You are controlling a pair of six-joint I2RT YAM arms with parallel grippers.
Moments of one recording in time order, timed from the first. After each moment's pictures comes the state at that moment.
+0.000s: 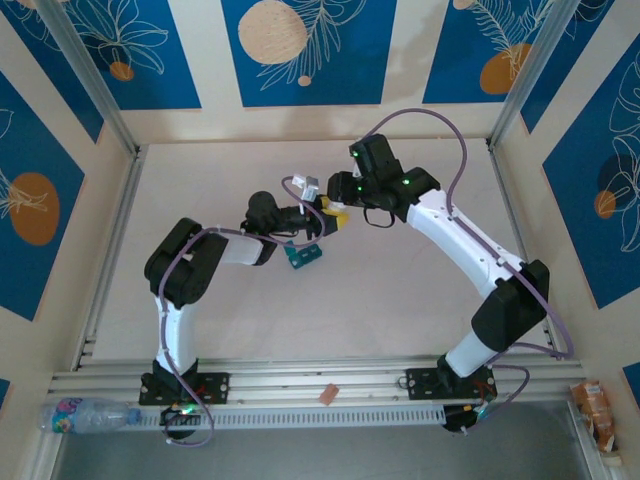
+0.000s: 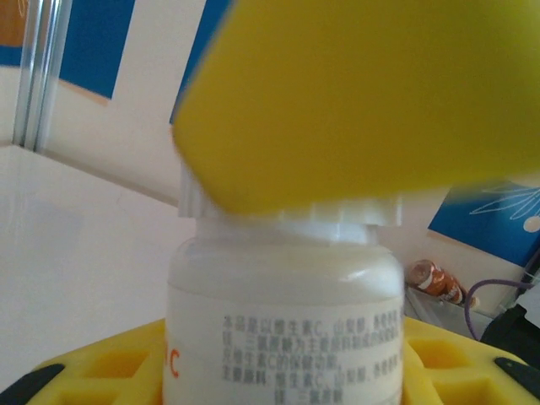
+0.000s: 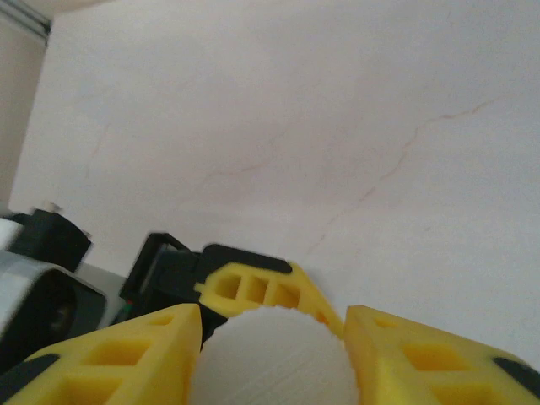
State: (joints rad) left arm -0.55 2.02 1.03 1.24 0.94 -0.56; right arm 0.59 1.60 1.57 -0.78 -0.02 0.58
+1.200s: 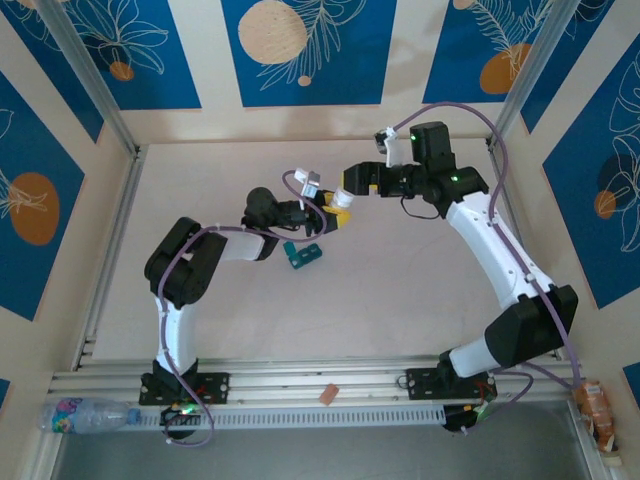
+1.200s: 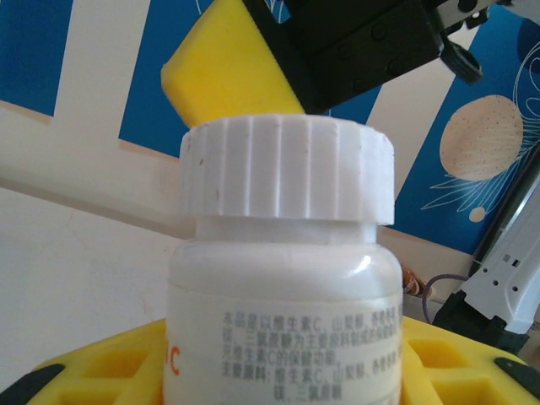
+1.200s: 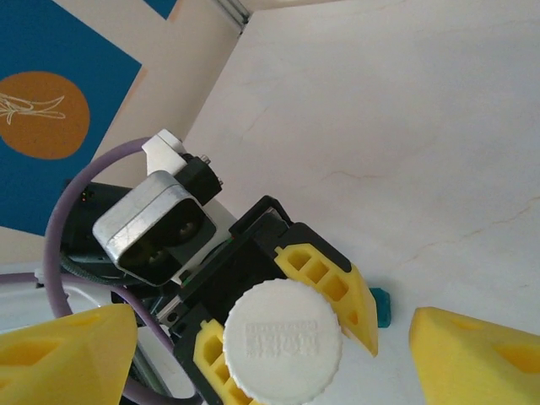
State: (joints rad) left arm -0.55 2.02 1.08 1.28 1.05 -0.64; right arm 0.31 1.46 1.47 -0.67 -0.63 0.32
